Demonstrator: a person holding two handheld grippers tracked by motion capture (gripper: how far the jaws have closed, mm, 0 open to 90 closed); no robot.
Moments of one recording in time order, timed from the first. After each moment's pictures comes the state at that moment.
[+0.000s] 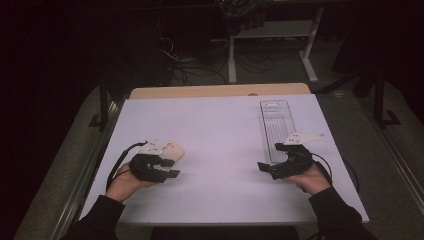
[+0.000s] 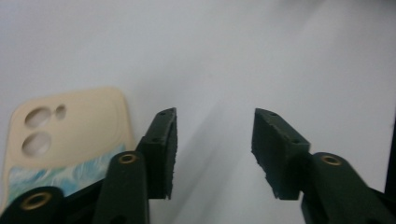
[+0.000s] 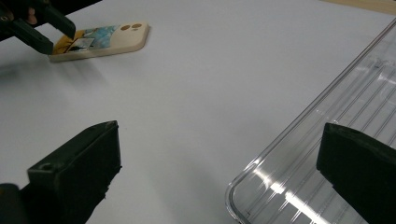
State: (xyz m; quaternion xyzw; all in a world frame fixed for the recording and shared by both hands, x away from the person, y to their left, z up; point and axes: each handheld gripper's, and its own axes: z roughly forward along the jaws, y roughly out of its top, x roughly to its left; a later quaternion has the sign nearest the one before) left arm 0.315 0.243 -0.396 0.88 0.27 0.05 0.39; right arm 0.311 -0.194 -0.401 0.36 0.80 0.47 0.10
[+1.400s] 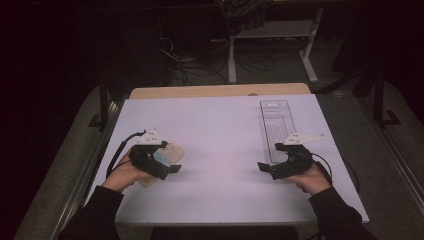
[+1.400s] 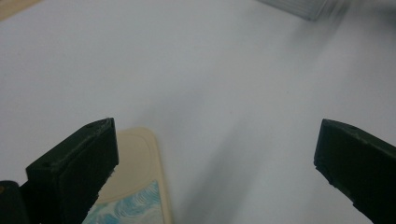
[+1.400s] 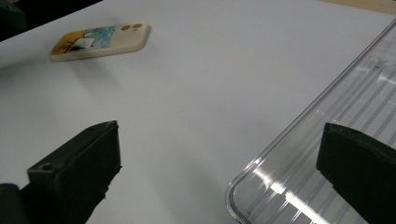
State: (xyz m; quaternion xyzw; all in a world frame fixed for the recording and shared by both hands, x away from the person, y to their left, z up) left arm 0.330 0.241 -0.372 0.87 0.27 0.10 0.41; right arm 0.311 -0.194 -0.401 0.36 0.80 0.47 0.10
